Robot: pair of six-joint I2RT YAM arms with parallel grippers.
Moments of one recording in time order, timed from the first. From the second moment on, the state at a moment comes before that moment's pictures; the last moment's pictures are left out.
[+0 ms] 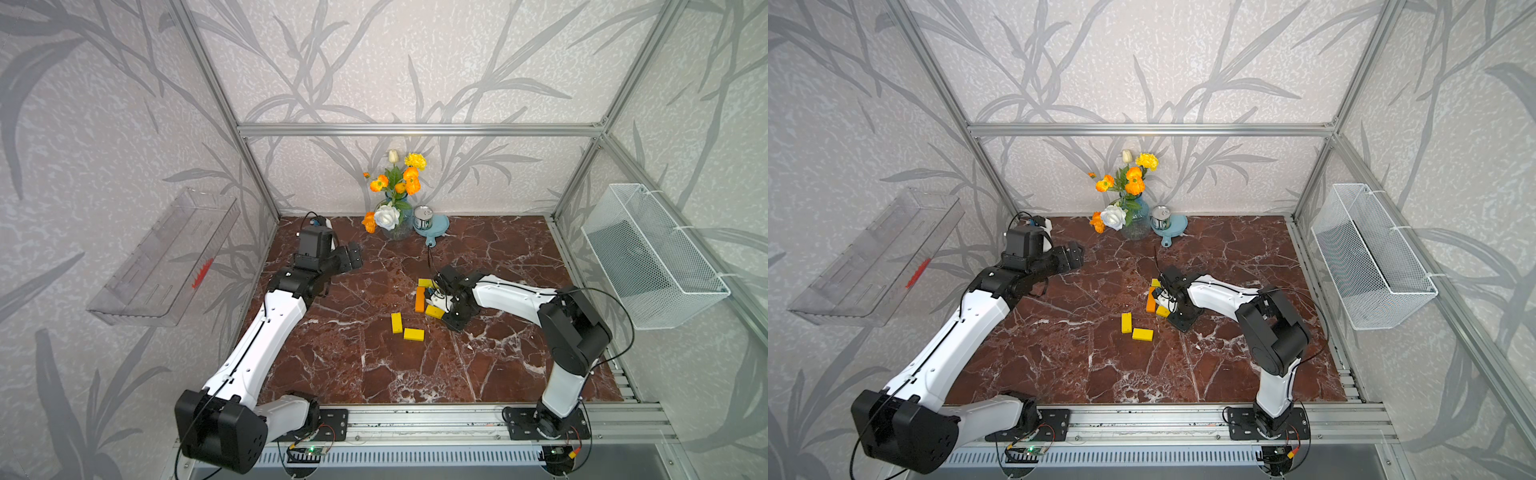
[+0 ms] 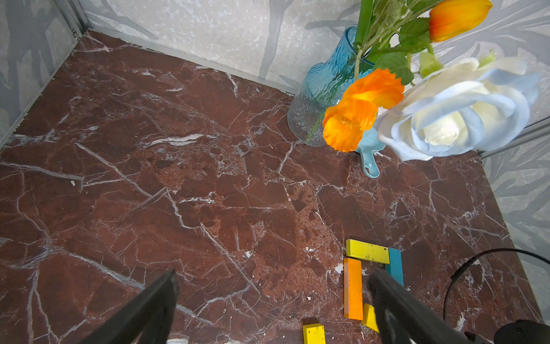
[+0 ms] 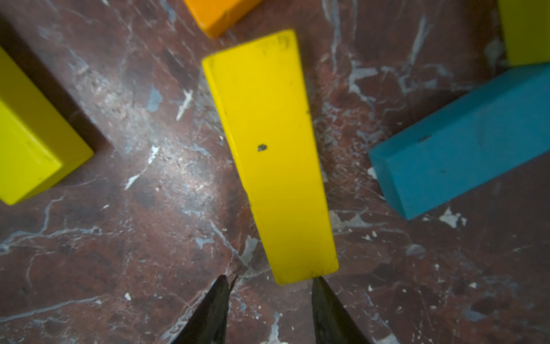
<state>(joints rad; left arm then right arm) -0.21 1.21 1.14 -0.56 -0.05 -0.42 0.67 1.83 1.16 -0.79 0.00 -0.23</state>
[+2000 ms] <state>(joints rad) -0.21 1.20 1.14 -0.56 -0.05 -0.42 0.67 1.84 1.20 -0.69 0.15 -0.20</state>
